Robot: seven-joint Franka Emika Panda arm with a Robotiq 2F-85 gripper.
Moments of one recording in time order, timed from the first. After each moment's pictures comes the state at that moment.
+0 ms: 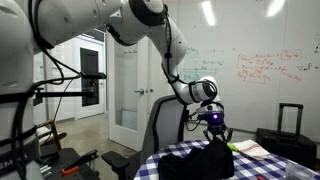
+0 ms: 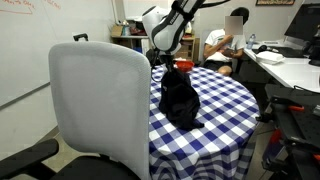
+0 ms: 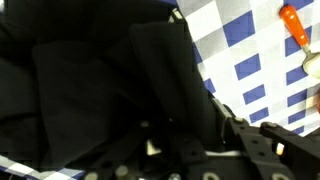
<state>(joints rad) 0.02 0.95 -0.29 -1.49 -0.21 2.27 2.66</state>
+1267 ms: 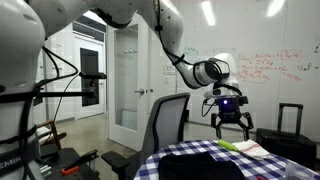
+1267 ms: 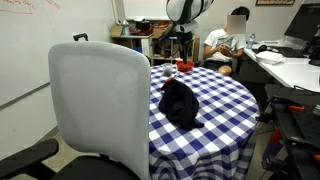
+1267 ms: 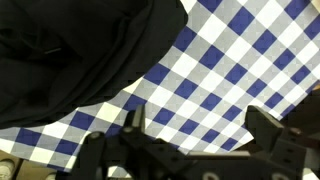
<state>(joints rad) 0.21 0.74 -0.64 -1.78 0.17 2.32 2.71</state>
